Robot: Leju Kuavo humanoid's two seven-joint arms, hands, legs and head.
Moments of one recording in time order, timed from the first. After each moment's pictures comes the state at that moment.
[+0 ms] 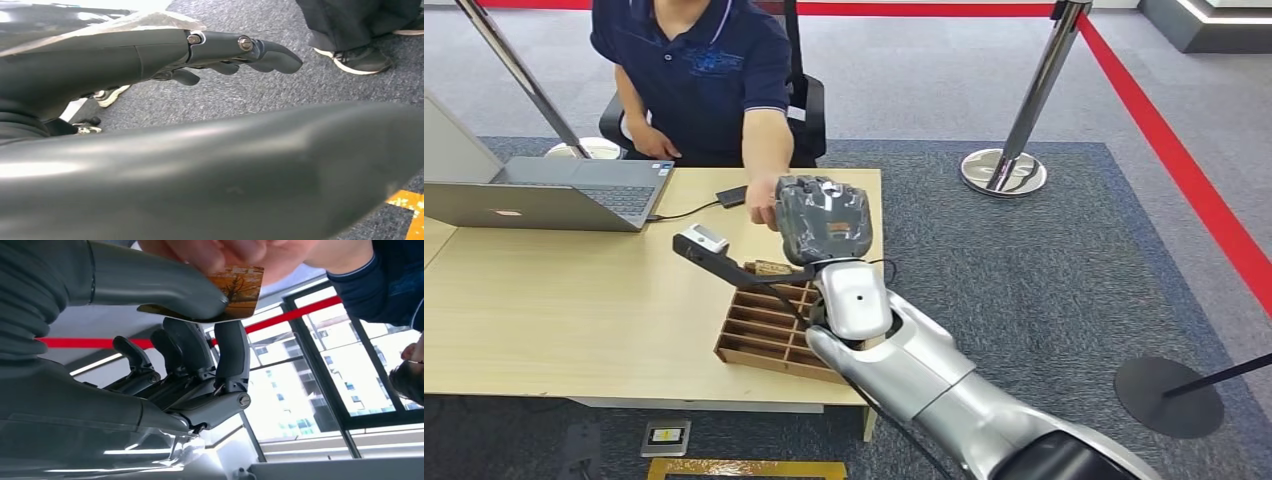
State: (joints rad) left arm -0.16 -0.23 0.82 -0.19 -1.27 0.54 0.18; right arm -0.70 0.33 0.74 -0.79 1.42 -0.51 0.32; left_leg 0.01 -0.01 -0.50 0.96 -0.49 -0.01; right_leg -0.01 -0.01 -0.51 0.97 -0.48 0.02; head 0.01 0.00
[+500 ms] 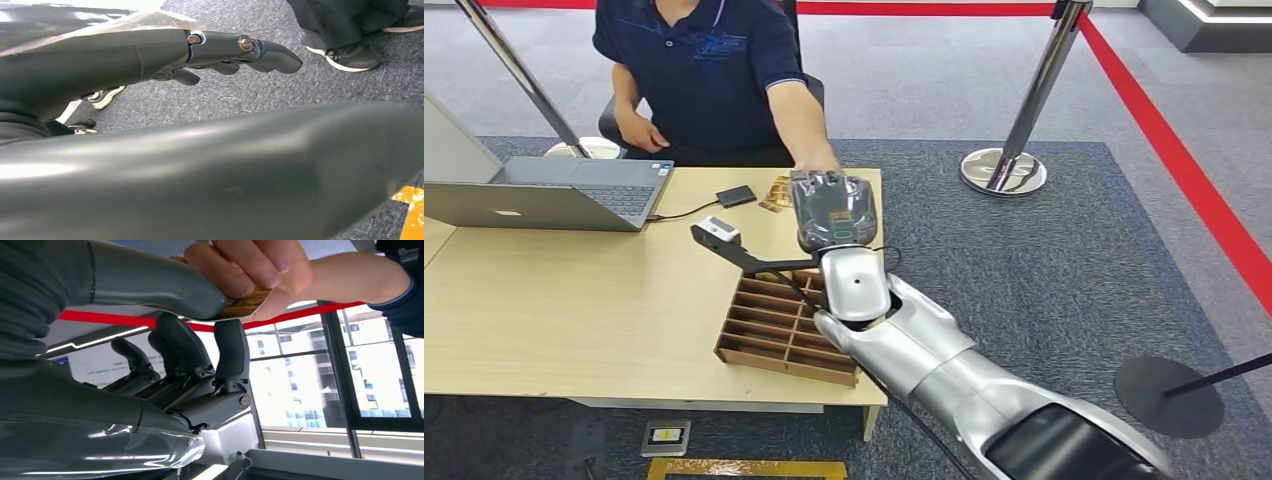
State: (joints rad) left arm -0.15 -0.23 0.81 -0.19 -1.28 0.53 0.16; right arm -0.79 0.34 0.73 -0.59 1.49 -0.50 0.36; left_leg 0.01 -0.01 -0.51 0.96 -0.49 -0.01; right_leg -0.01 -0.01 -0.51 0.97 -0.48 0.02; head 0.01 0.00
